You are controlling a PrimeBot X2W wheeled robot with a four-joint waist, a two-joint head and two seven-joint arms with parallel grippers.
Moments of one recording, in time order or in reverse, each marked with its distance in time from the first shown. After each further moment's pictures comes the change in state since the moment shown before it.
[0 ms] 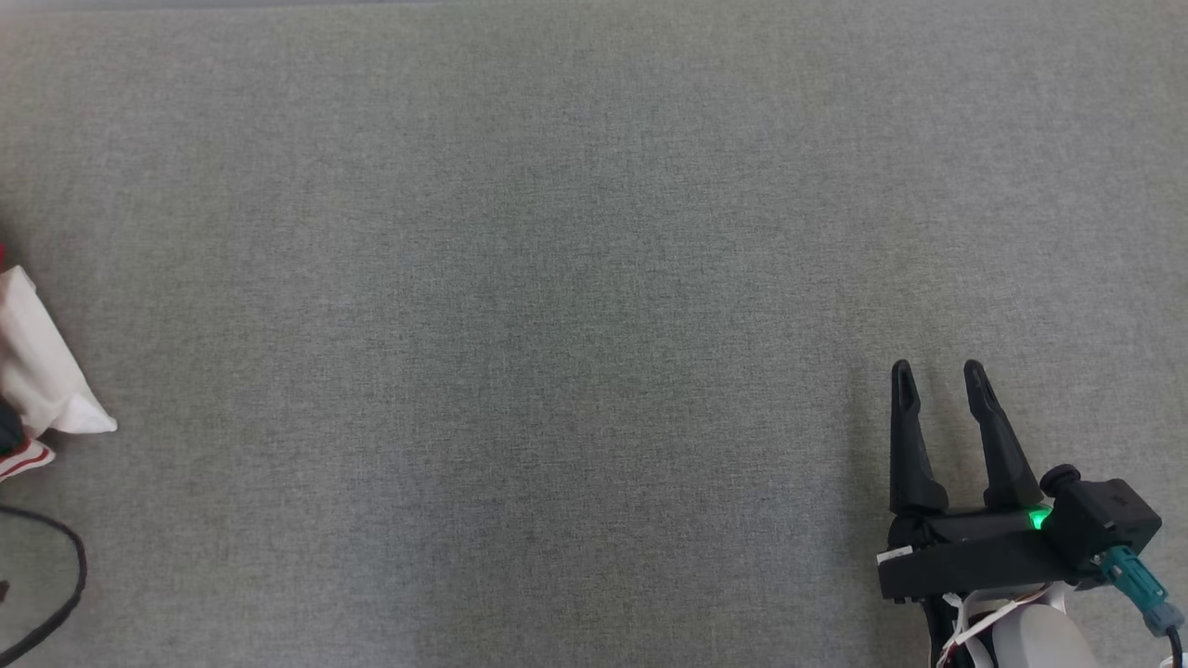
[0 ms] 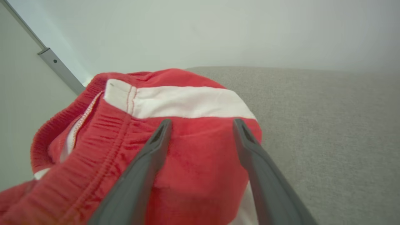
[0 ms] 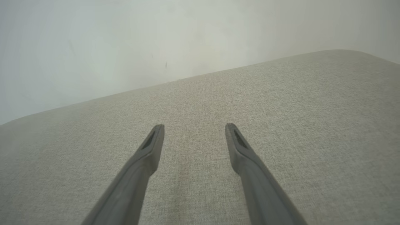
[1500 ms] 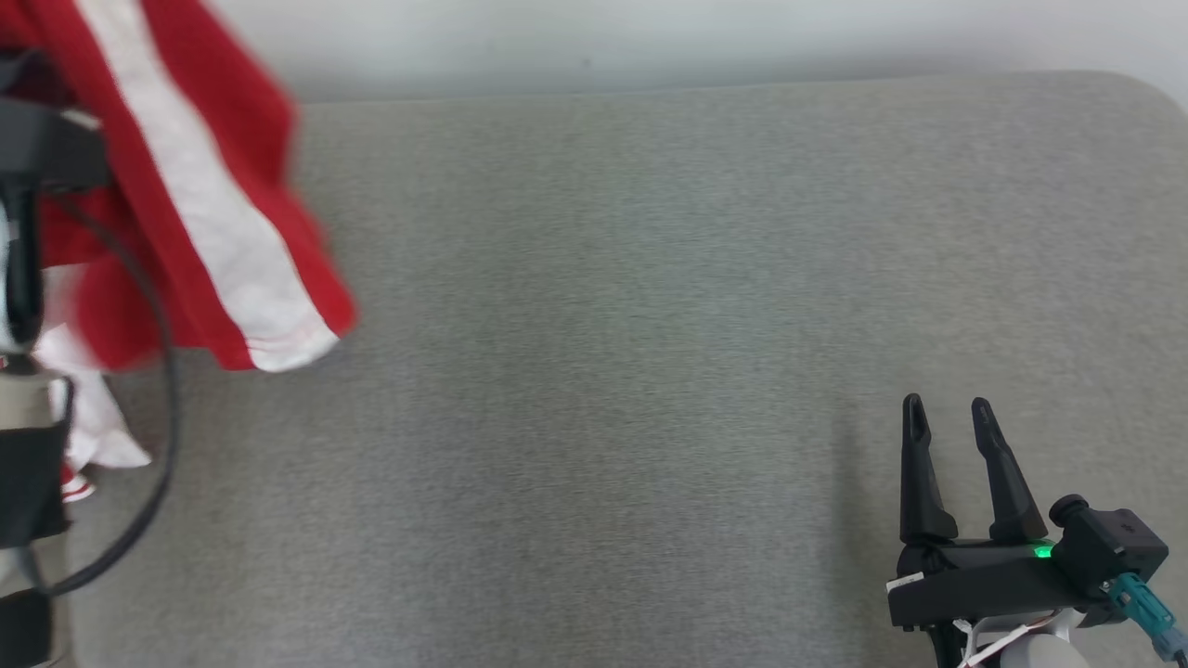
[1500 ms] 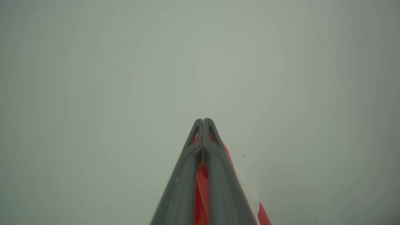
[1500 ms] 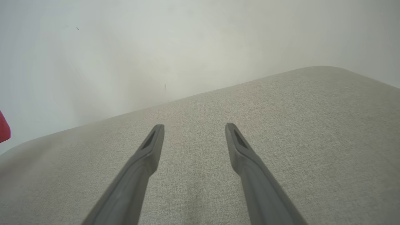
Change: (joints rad) left arm -0.176 -0.071 -0.241 -0.631 -0.012 -0.024 0.026; right arm 0.044 0.000 -0.018 0.020 0.043 0.000 0.000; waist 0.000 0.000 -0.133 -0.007
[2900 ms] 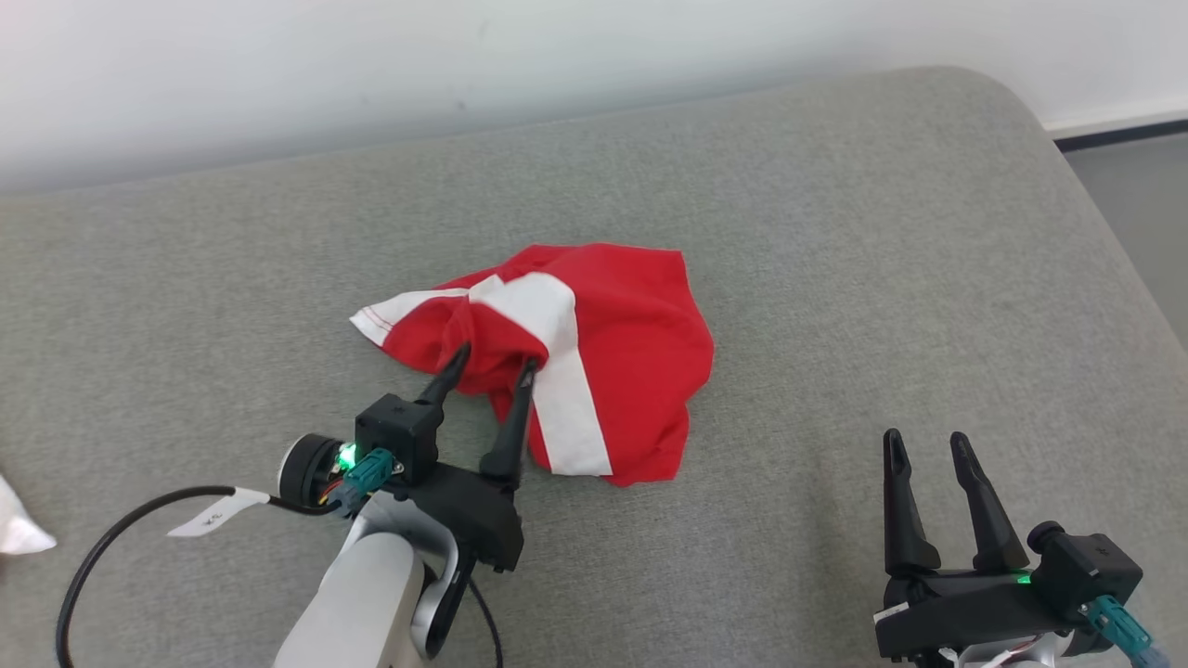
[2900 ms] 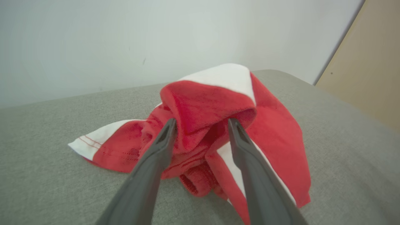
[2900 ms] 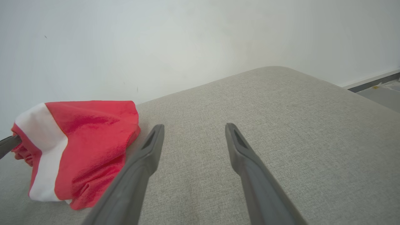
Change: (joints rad) left arm 0.350 -0.274 -0.418 0.469 -0.154 -0.005 -0.206; right arm 0.037 0.000 0.028 0.031 0.011 0.000 0.000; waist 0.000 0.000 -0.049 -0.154
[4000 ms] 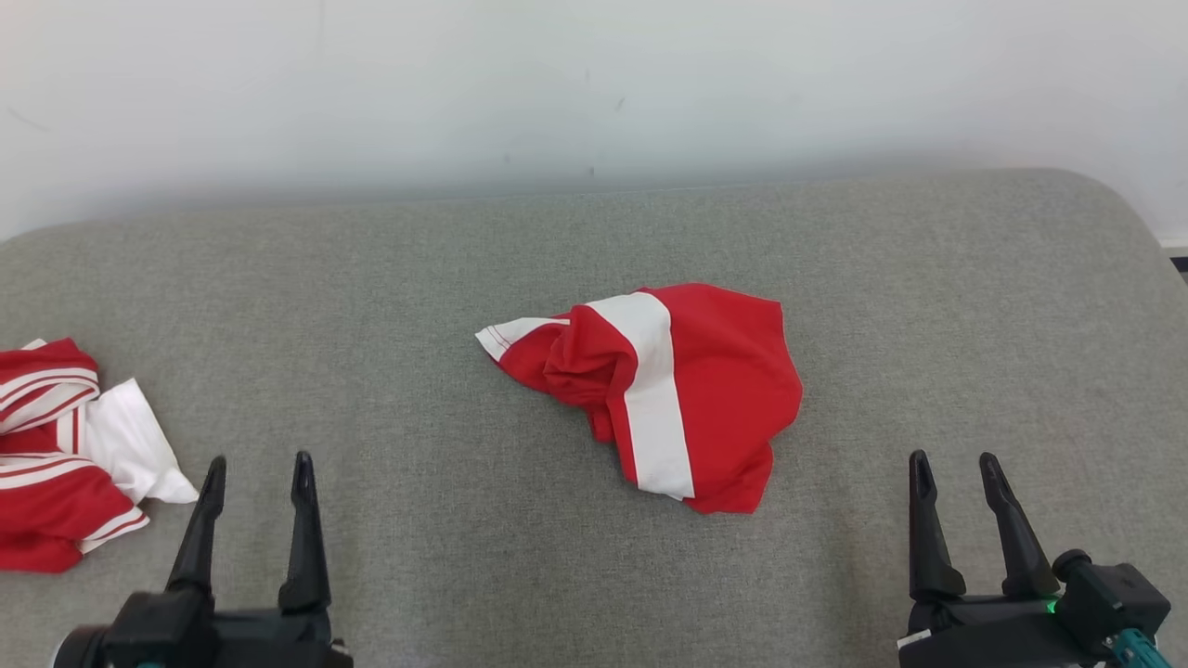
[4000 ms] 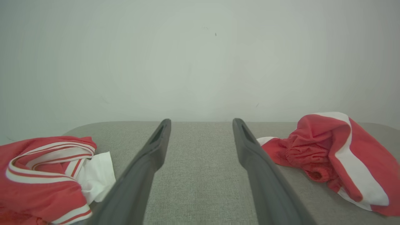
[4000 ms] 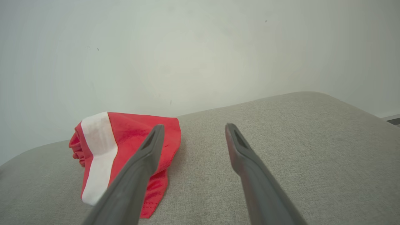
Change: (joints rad) left arm 0.464 0.080 0.346 -0.517 0.100 0.091 -0.025; right arm 0.067 0.001 -0.036 -0.067 -0.053 0.000 0.000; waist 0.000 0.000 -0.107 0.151
